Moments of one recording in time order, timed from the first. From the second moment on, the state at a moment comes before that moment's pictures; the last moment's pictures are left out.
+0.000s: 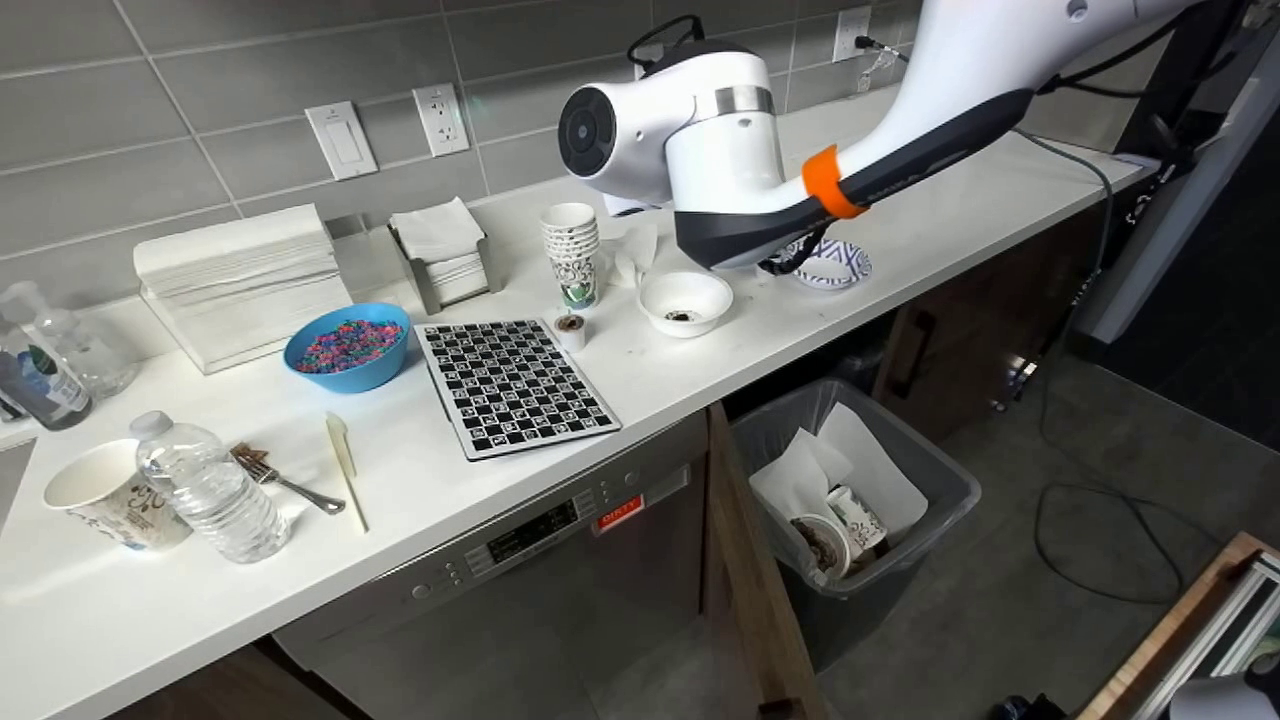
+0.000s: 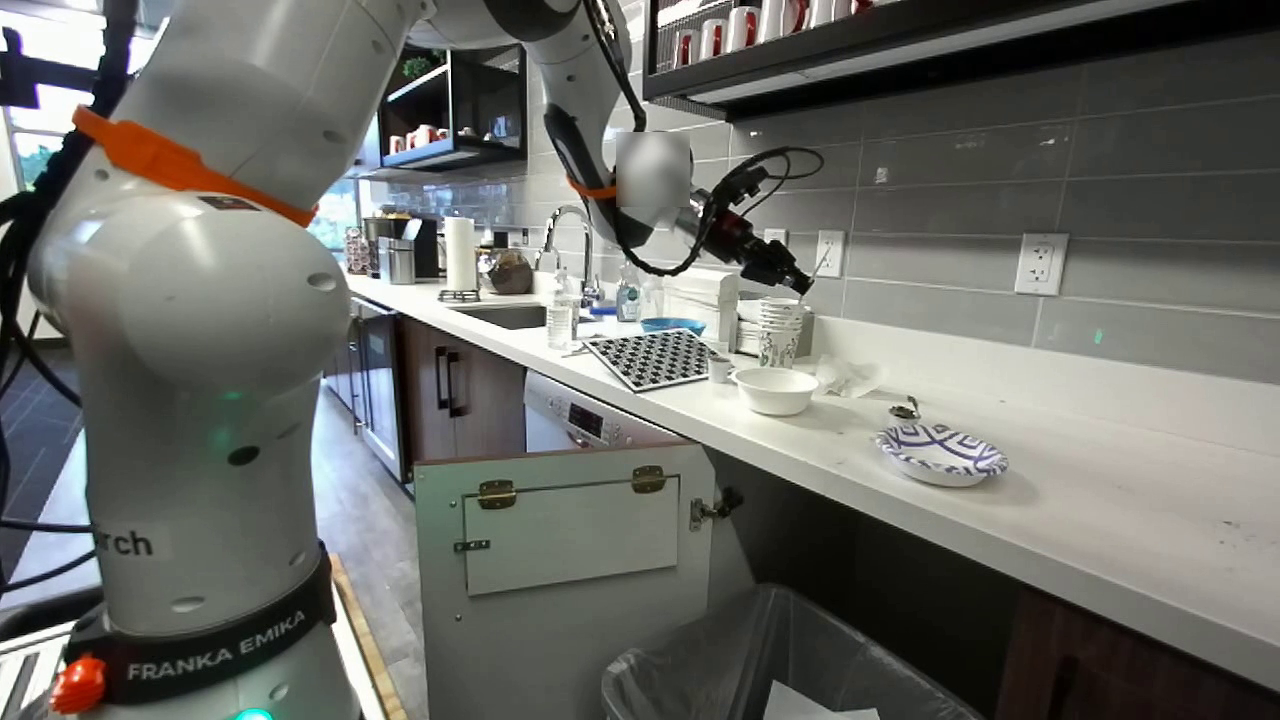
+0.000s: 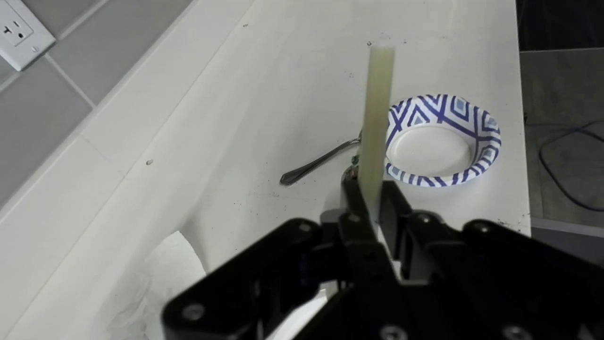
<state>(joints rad) 0.26 0.44 0.15 -1.62 -1.25 1.84 -0.83</state>
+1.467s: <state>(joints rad) 0.31 0.55 0.14 -1.49 -1.45 1.69 -0.87</state>
